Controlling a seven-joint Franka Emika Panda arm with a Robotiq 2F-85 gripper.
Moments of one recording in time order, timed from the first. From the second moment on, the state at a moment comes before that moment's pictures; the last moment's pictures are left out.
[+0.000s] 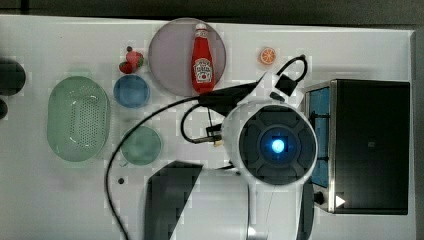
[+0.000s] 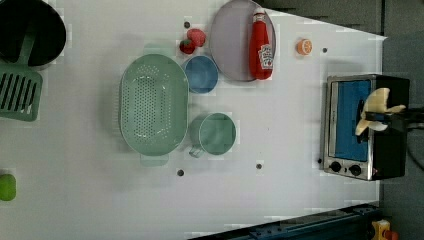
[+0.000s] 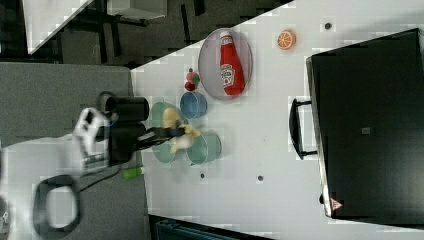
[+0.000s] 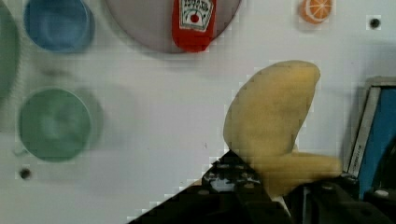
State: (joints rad) arm -0.03 -0.22 -0.04 -2.12 -0.01 0.41 -1.05
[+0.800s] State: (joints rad) arm 0.06 -0.18 0.33 -2.16 0.03 0.34 -0.40
